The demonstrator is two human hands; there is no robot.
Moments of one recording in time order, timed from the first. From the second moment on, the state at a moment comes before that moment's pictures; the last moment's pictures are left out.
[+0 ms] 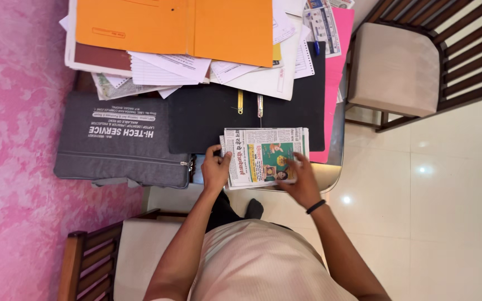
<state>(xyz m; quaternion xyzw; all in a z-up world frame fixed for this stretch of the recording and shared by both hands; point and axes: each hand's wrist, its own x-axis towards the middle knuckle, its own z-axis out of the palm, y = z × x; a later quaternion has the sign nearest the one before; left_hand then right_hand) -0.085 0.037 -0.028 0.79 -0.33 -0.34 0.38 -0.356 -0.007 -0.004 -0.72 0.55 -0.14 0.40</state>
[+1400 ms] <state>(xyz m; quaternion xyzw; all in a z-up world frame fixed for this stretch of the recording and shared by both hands) -0.054 0.023 0.035 0.74 -0.32 -0.38 0.44 -0.386 -0.096 0.004 -0.51 0.57 -0.43 0.49</state>
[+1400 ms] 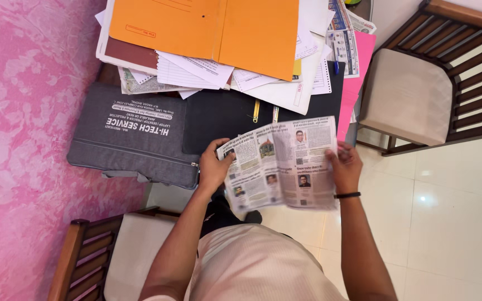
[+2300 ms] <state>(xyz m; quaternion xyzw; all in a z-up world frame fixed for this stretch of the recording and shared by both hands) -0.108 0.019 0.004 0.60 -0.44 -0.51 0.43 -0.331 -0.018 -0.020 -0.55 0.46 -0.33 0.62</state>
